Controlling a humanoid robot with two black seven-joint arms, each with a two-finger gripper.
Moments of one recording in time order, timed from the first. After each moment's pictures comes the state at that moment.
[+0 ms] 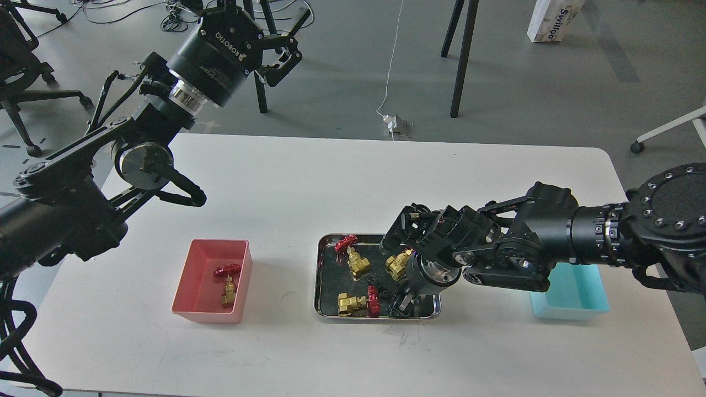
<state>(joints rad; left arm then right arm) -0.92 0.46 -0.53 -1.14 0.03 -0.44 -0.49 1.29 -0.04 -0.56 1.00 -1.42 0.43 0.15</state>
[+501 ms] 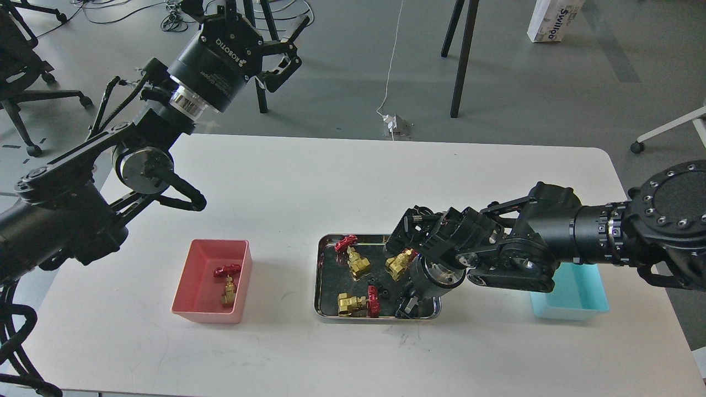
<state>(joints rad) -0.91 0.45 -0.53 -1.14 0.03 -0.44 -0.49 1.30 -0.04 -0.59 1.01 -1.43 0.44 0.15</state>
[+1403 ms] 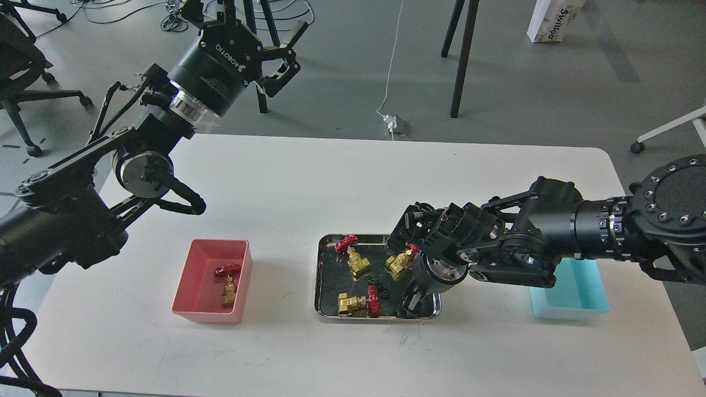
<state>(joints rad) -0.89 0.45 -0.53 -1.14 0.03 -0.44 -0.49 1.33 -0.04 -0.62 1.02 -1.42 0.45 0.16</state>
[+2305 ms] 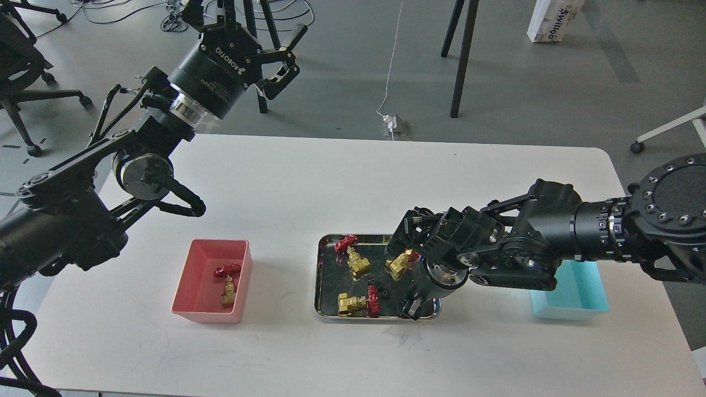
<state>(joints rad) -0.89 0.45 -0.53 -1.14 0.03 -0.44 -0.49 1.33 -0.04 -0.63 1.04 -1.41 0.45 0.15</state>
